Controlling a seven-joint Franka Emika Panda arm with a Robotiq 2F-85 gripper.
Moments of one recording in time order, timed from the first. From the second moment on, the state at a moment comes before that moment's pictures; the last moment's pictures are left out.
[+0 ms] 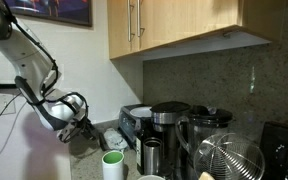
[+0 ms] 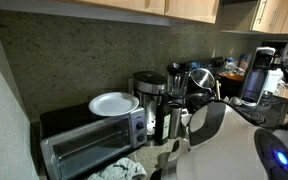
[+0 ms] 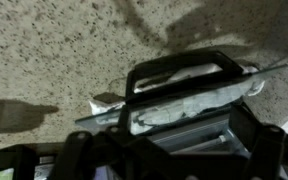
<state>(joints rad) 0.82 0.15 -0.21 -2.38 -1.43 2.91 2.26</state>
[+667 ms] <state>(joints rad) 0.51 0.03 0.12 -2.50 -0.66 2.89 1.57</state>
